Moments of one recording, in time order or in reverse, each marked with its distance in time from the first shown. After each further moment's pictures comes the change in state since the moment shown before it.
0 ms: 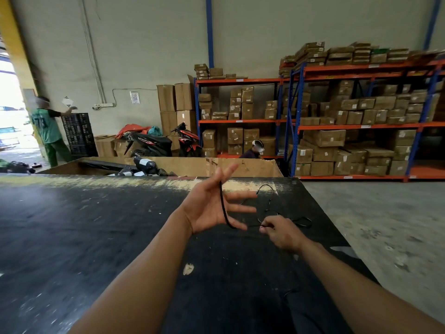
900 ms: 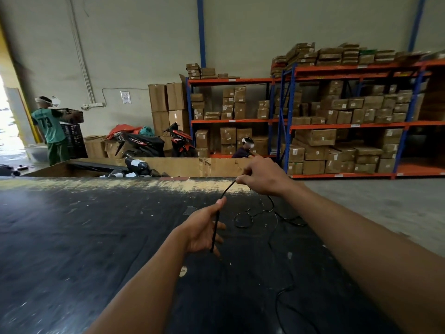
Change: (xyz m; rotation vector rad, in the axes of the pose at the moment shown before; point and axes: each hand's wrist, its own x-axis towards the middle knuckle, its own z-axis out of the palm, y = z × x) left_hand 0.007 -0.045 -0.024 0.244 0.447 -0.300; right_hand 0.029 -0.099 -0.085 -0.210 0.190 -0.260
